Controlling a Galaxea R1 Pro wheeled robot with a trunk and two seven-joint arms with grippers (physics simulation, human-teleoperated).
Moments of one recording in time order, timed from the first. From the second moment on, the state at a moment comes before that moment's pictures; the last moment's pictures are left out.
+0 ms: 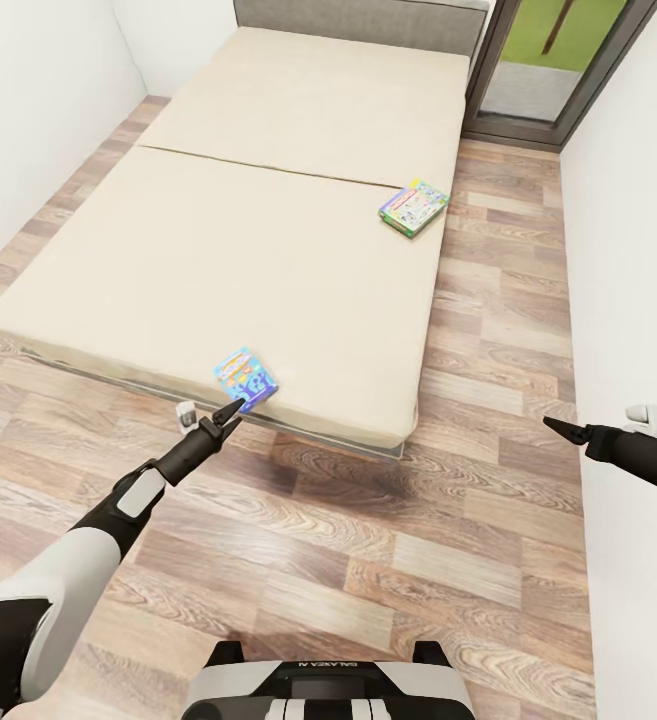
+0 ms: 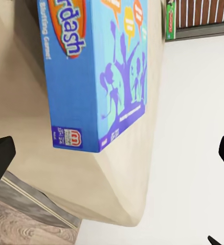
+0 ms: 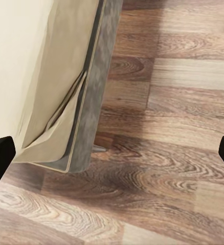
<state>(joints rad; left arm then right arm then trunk) -0.95 0.15 0.00 -0.38 0.90 0.33 -0.94 -0.51 -0.39 -0.47 -1.61 -0.28 0.93 0.62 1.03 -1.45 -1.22</state>
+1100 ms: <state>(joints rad) -0.95 0.15 0.00 -0.37 0.91 0.32 -0.94 -0.51 -0.39 -0.47 -1.61 -0.28 0.93 0.62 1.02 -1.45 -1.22</state>
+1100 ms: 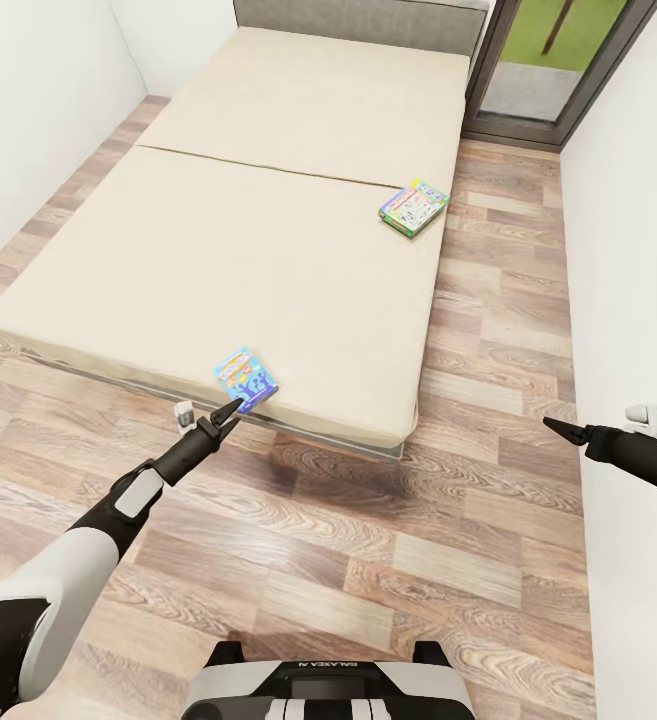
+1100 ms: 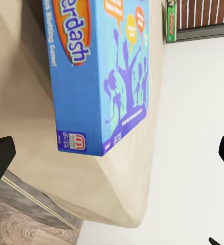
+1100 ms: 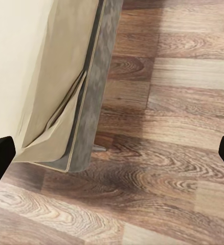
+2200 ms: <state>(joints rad) -0.96 0.16 0.00 -0.37 0.90 0.32 -0.92 -0.51 -0.39 -0.47 -1.61 -0.28 0.93 0.62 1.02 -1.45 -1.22</state>
